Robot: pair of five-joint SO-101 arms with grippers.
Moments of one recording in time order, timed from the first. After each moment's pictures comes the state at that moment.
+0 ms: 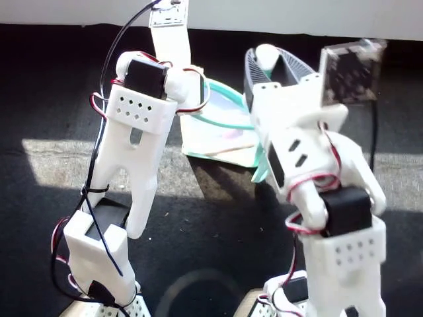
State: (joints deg) left arm 16.0 25.8 -47.2 100.4 22.0; right arm -20.2 -41.9 7.4 48.3 -0.9
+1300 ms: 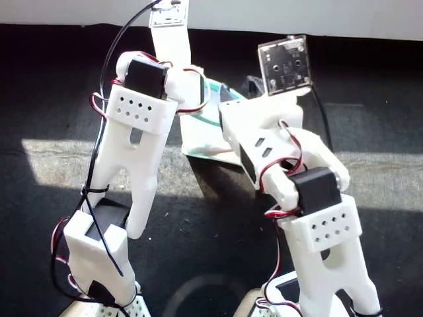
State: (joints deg) left arm 15.9 25.8 -47.2 100.4 22.0; right arm -26.1 -38.2 11.1 54.5 -1.0
